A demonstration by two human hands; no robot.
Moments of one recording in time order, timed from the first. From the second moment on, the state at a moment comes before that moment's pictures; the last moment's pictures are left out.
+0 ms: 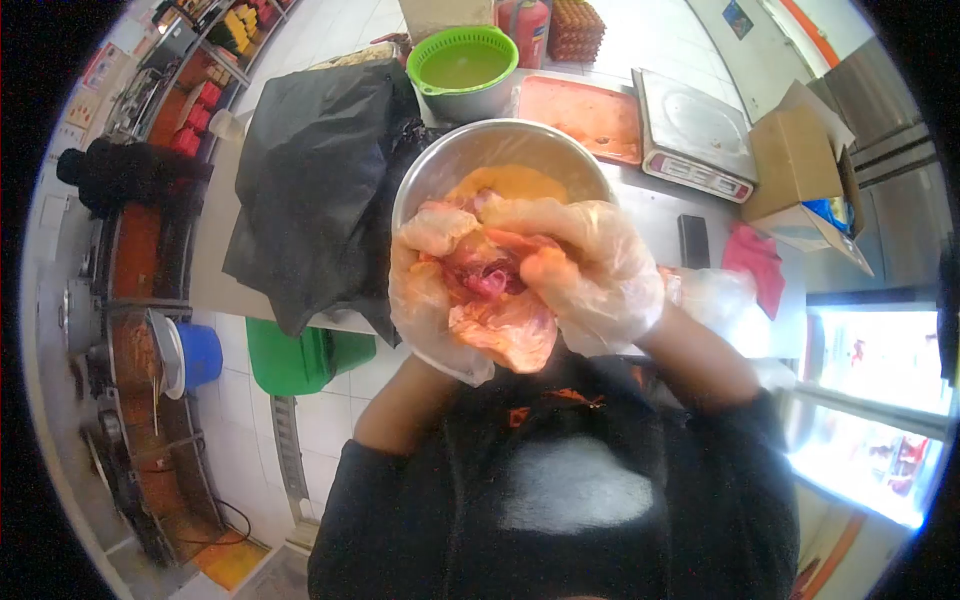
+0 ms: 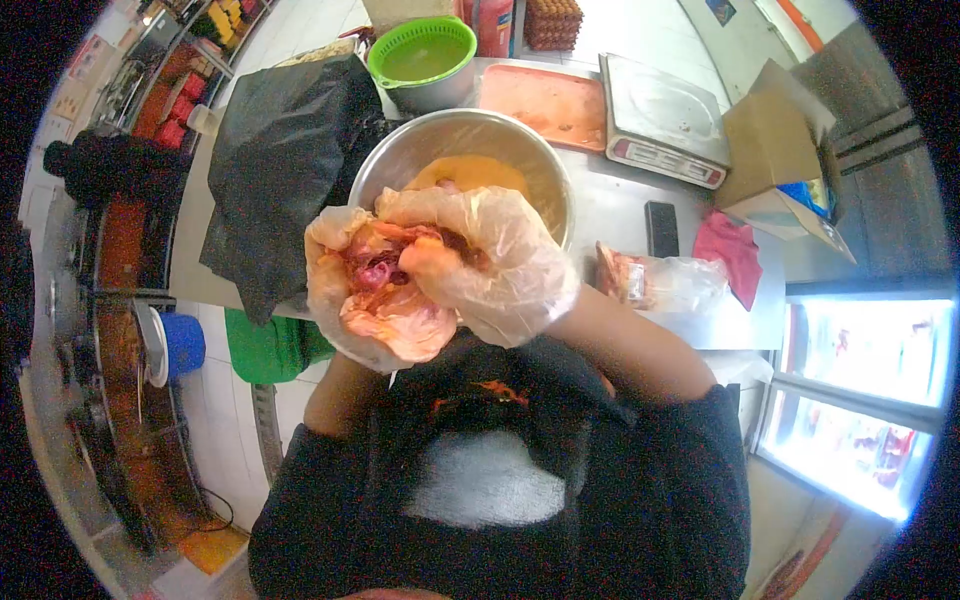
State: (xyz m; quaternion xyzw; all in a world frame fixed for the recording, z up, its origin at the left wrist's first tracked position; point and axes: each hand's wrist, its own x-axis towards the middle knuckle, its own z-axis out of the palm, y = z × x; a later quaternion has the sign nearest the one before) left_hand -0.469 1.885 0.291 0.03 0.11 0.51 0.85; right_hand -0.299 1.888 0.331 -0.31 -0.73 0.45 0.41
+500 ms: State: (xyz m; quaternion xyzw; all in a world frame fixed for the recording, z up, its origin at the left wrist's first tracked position) left_hand -0.455 1.867 0.295 -0.04 0.12 0.55 0.82; right_hand -0.313 1.872 0.332 -0.37 -0.72 0.42 0.42
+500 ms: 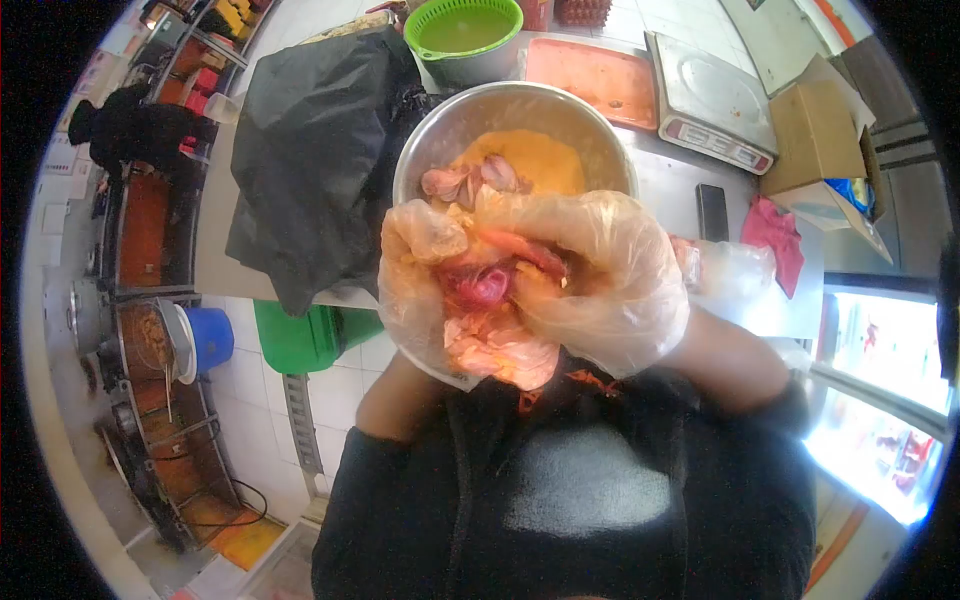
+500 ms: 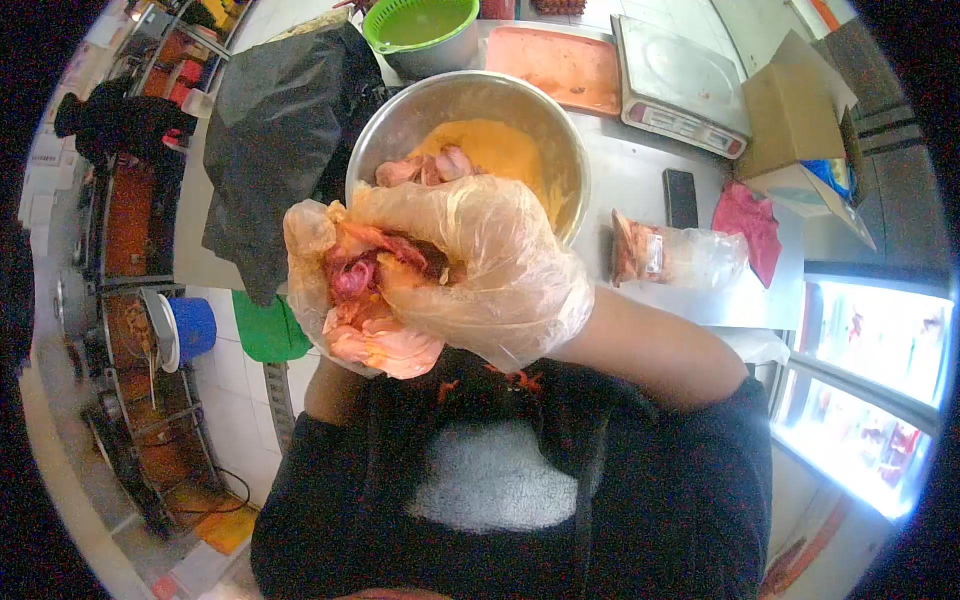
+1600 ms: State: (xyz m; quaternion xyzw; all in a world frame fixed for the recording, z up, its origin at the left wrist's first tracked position) left_hand -0.430 1.949 0.193 0.60 0.42 0.55 0.41; right_hand 0.072 1.749 0.157 -0.78 -0.21 0.10 0.58
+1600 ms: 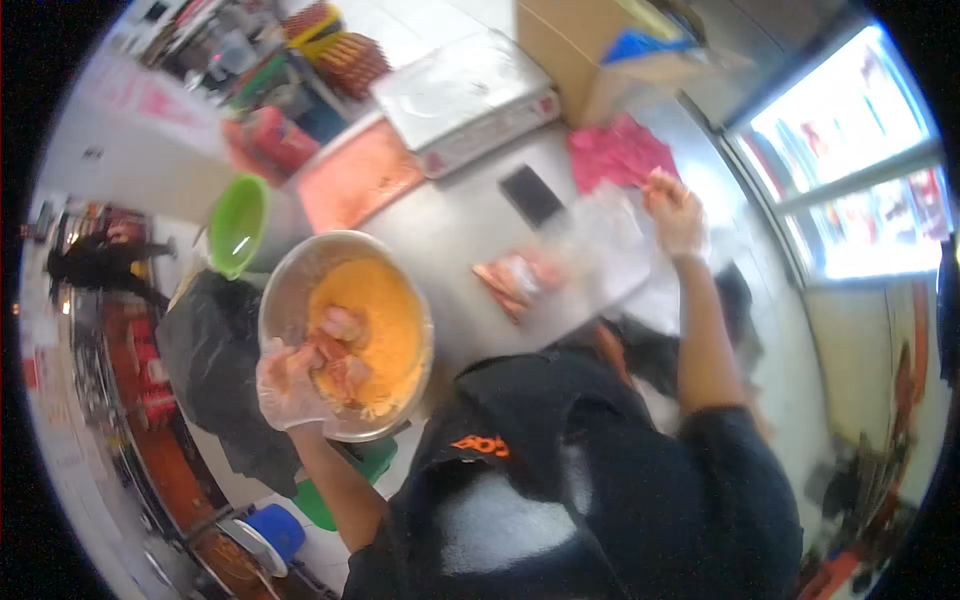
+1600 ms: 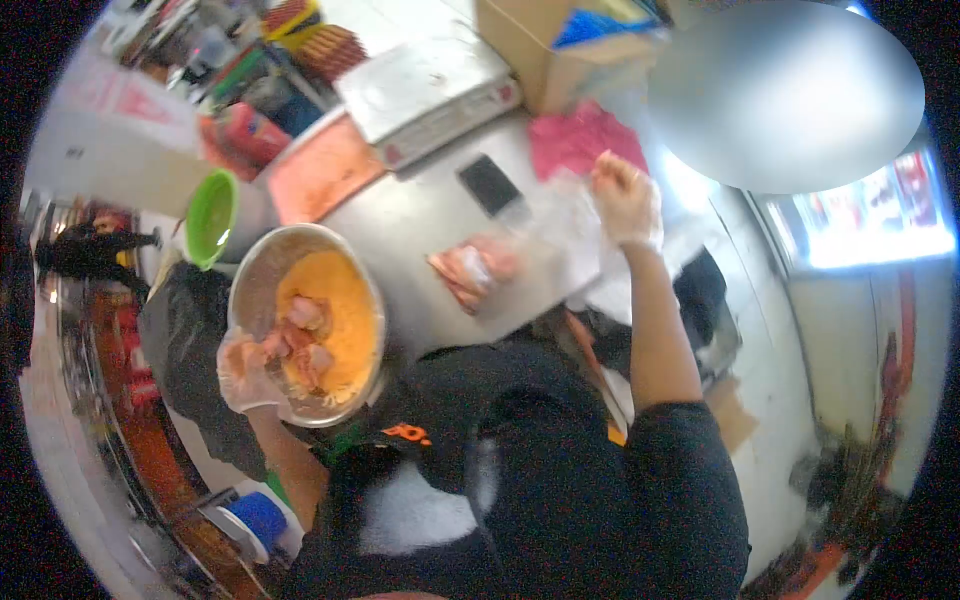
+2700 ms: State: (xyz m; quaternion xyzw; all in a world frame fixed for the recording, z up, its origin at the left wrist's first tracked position) left_hand -0.249 1.857 0.256 0.74 0.58 0.09 0.31; right_hand -0.068 1.848 0.208 -0.37 -0.70 0.53 0.30
